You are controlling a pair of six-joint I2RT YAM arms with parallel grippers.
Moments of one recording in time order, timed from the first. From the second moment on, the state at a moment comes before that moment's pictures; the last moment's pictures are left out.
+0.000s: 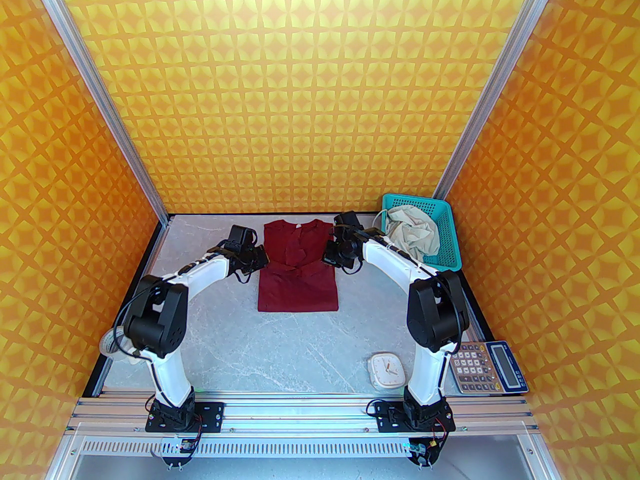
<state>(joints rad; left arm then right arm) -0.31 1.91 1.33 -0.28 0.22 -0.70 0.34 1.94 1.55 -0.66 -0.24 0.60</state>
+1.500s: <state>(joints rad) -0.37 1.89 1.24 -0.25 0.34 -0.67 0.38 2.01 1.25 0.04 -0.40 0.91</state>
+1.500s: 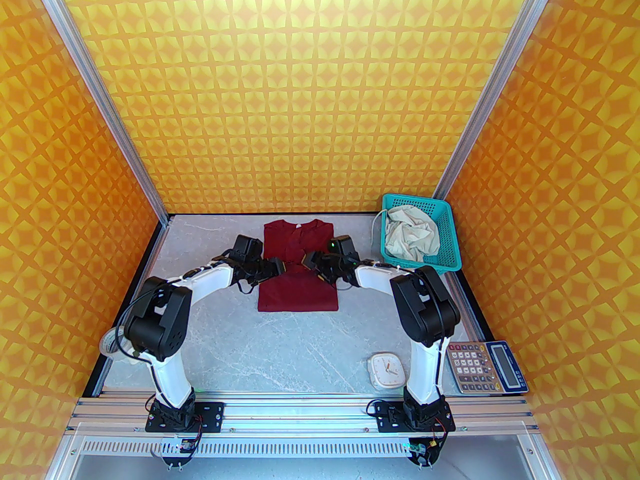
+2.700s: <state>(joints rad) -0.32 1.43 0.90 -0.29 0.27 -0.58 0.25 1.54 0.99 -0.27 -0.37 0.66</state>
